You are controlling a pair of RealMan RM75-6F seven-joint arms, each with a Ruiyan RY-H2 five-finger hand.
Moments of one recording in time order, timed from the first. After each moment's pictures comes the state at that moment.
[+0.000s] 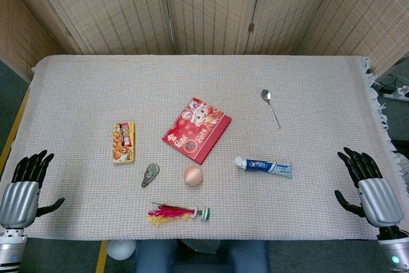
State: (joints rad) left arm -0.10 -1.16 -0.06 -1.70 1.49 1.51 0.17; right arm 0.07 -1.06 0.01 -1.67 -1.62 1.50 0.11
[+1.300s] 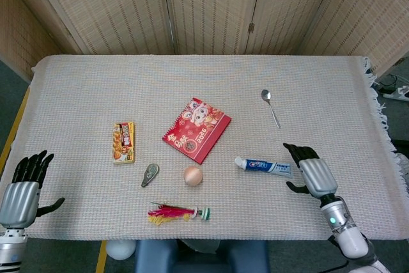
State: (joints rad) left arm -0.10 -1.17 -0.05 -1.67 1.50 1.51 0.15; right arm 0.33 -1.28 0.12 -1.69 -1.33 1.11 -0.17
